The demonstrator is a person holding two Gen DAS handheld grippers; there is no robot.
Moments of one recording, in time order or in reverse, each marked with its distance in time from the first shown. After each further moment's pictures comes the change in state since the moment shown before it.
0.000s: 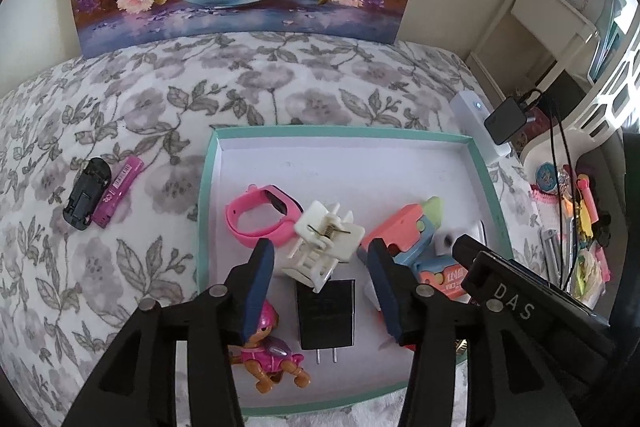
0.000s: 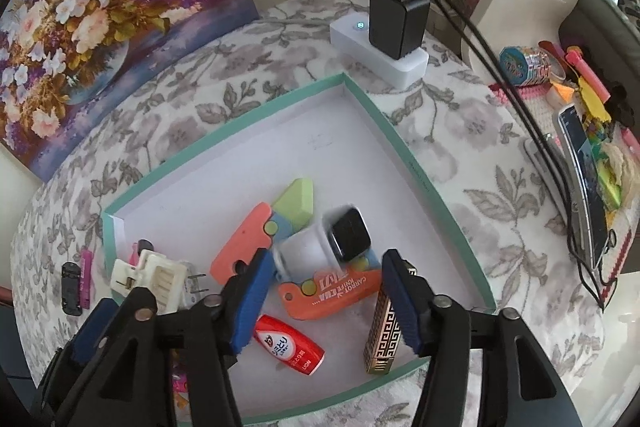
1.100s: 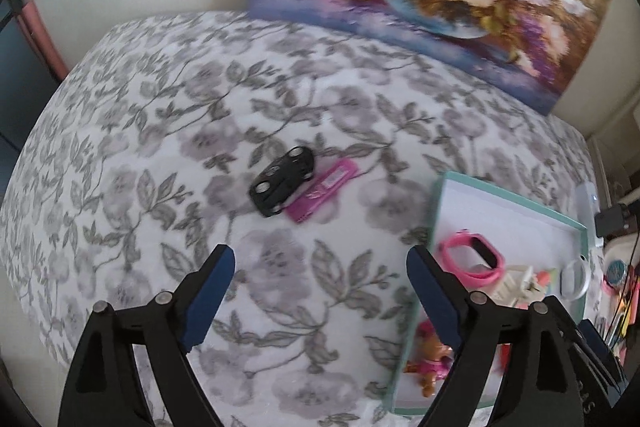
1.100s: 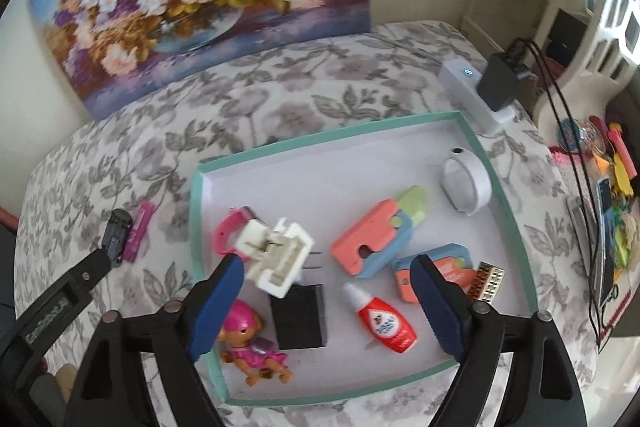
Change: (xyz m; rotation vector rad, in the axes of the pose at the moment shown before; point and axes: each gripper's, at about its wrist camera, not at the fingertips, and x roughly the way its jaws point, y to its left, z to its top) left arm -0.039 0.143 0.007 -0.332 0.012 0.305; right arm -0.030 0.097 -0.027 -0.253 -0.041 0.072
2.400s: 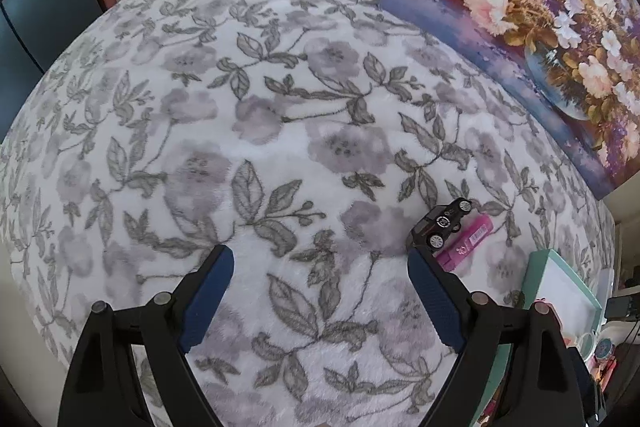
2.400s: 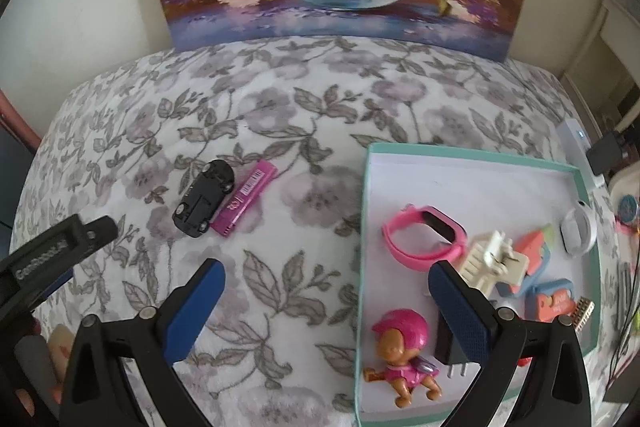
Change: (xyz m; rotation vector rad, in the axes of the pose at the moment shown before) left arm 0.040 0.131 0.030 -0.254 0.052 0.019; right arm 0.028 0.144 -0.018 -0.255 0.009 0.072
